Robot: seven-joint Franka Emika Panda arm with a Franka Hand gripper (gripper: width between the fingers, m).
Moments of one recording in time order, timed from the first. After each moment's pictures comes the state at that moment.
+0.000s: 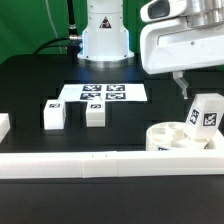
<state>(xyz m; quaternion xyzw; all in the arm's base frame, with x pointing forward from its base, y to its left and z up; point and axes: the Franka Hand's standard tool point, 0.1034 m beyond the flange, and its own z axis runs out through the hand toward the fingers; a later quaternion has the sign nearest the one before) 0.628 0.138 0.101 -0.98 0.18 -0.05 0.10</state>
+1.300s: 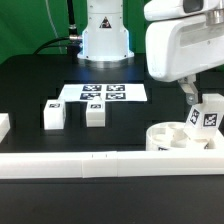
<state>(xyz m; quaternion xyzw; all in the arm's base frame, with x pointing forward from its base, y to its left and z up) 0.629 0.131 0.098 -0.95 -0.30 -0.08 0.05</state>
